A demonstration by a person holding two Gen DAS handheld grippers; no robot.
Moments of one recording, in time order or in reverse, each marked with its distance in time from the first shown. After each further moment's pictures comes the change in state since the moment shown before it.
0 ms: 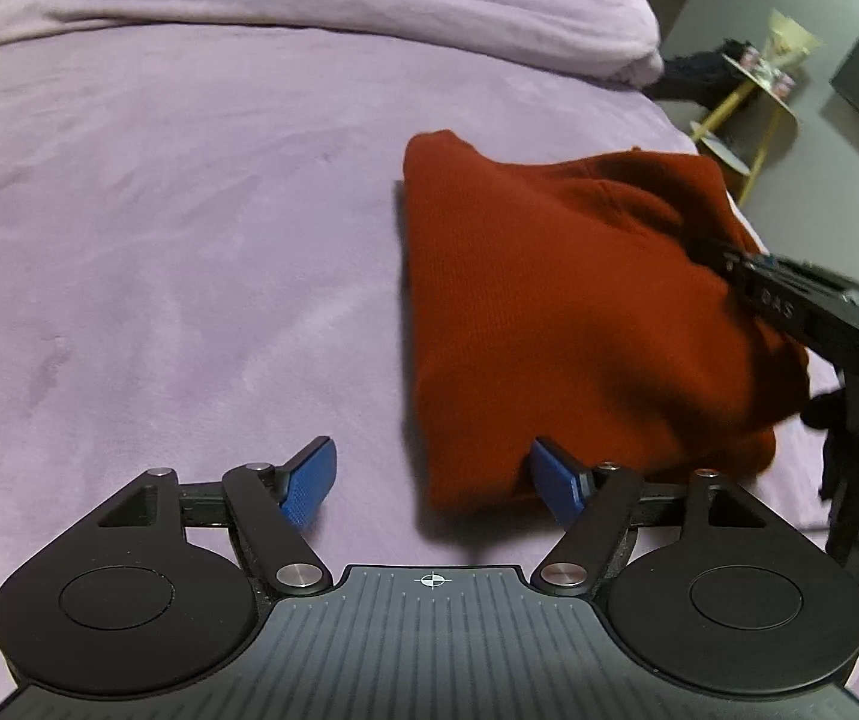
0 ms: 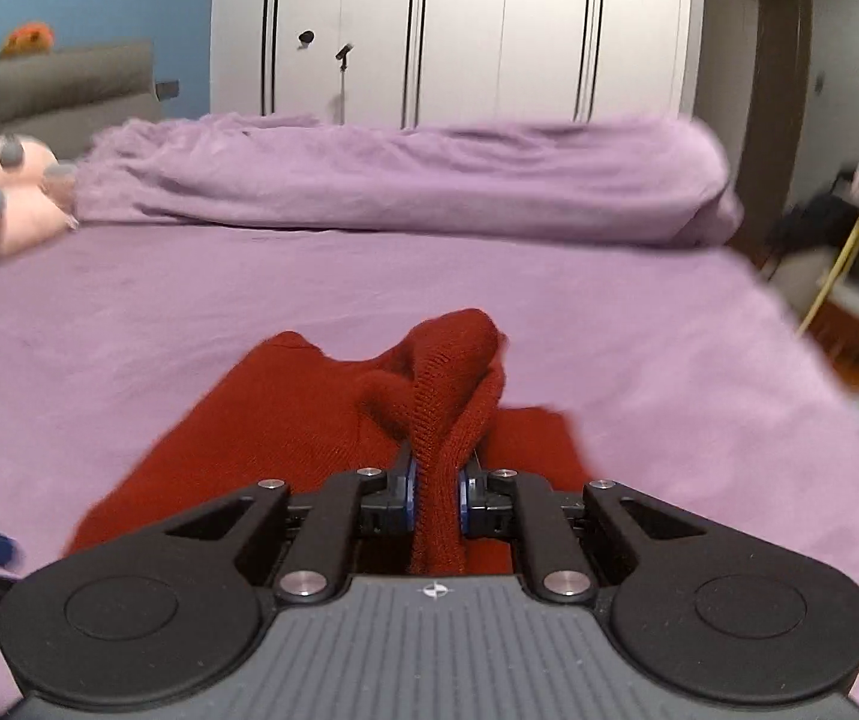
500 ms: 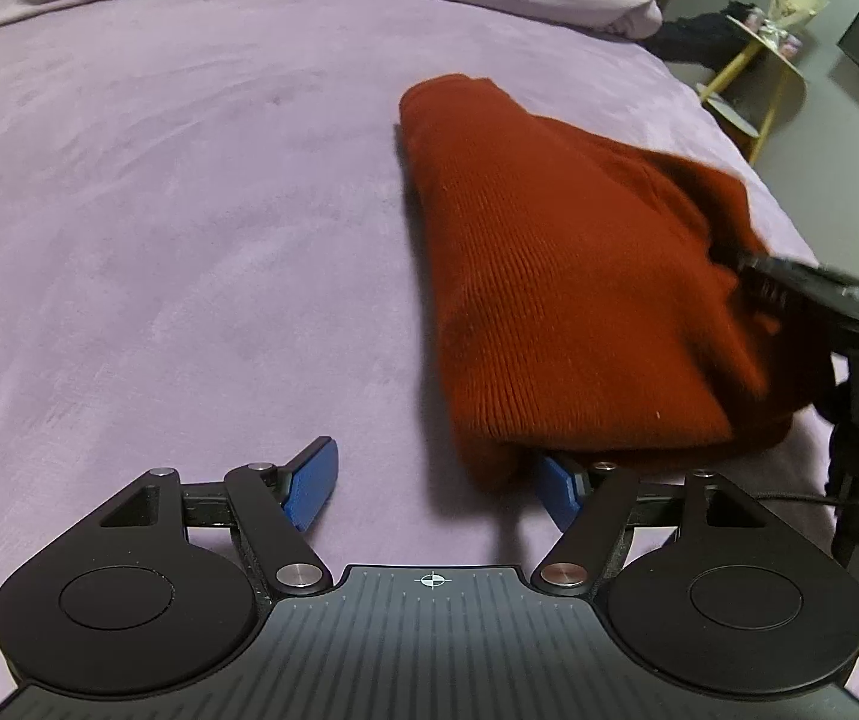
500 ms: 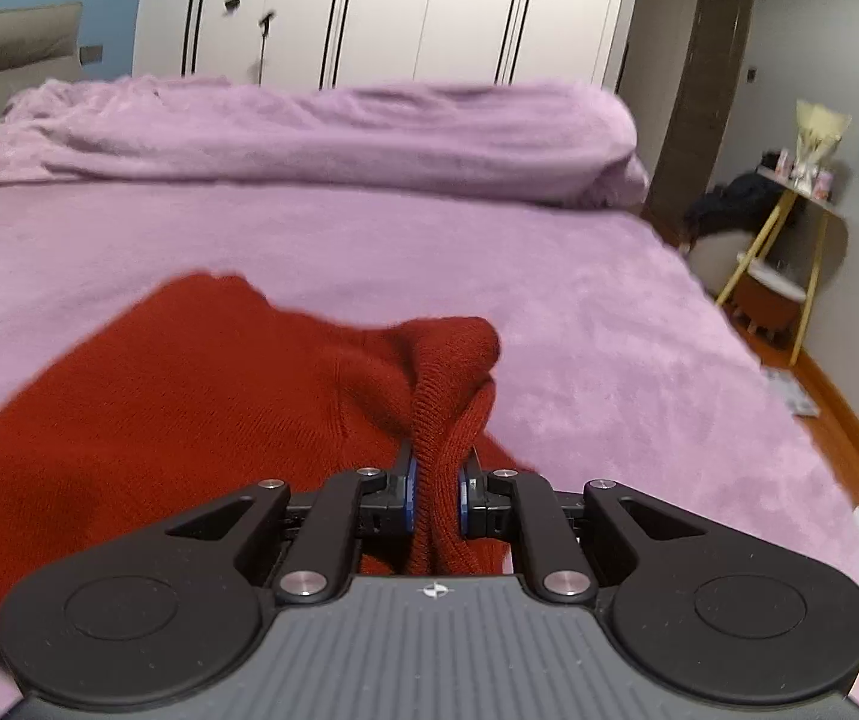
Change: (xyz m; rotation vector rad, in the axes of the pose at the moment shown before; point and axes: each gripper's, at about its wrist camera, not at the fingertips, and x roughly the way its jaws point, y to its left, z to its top) left arm 0.042 -0.028 -0.003 0.008 0.060 0.032; right arm 0.021 -0.037 -0.039 0.061 0.105 -0.121
